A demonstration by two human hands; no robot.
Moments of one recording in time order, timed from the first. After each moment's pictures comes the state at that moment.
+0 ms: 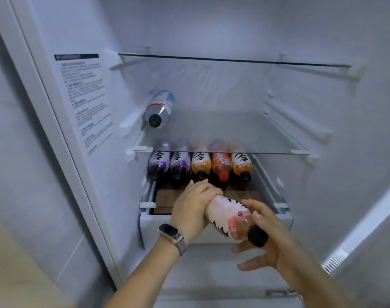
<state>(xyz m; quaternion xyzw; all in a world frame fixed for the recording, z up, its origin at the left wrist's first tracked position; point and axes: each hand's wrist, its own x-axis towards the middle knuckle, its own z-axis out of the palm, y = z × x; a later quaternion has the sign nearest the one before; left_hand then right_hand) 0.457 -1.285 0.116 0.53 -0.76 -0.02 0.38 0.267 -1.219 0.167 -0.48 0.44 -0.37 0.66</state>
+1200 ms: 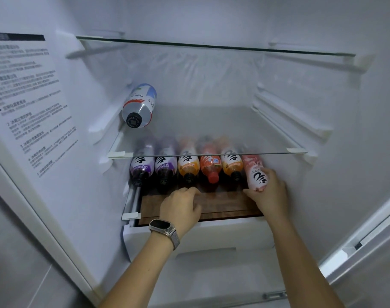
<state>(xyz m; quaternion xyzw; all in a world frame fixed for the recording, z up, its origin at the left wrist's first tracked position) 0.462 -1.336 0.103 0.64 -0.73 -0.05 0.23 0.239 -1.385 0.100 -0.55 0.74 -0.37 0.13</state>
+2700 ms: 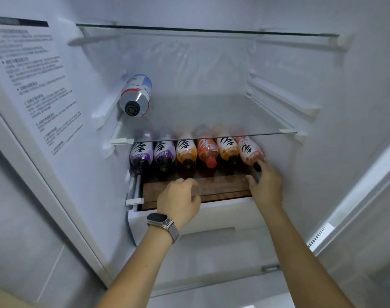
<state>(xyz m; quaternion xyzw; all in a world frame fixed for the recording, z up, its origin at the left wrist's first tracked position) 0.466 -1.302 0.111 0.65 -0.72 -0.05 0.24 0.248 -1.357 0.084 -0.59 0.69 -0.41 0.05</state>
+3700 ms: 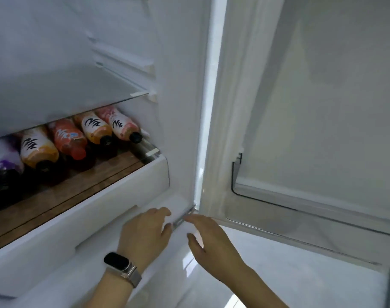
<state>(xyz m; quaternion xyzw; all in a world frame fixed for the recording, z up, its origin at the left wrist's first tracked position) 0.352 -1.231 0.040 0.38 -0.90 -0.11 0.16 0.211 -1.115 0.024 -0.59 0.73 -0.30 0.19</state>
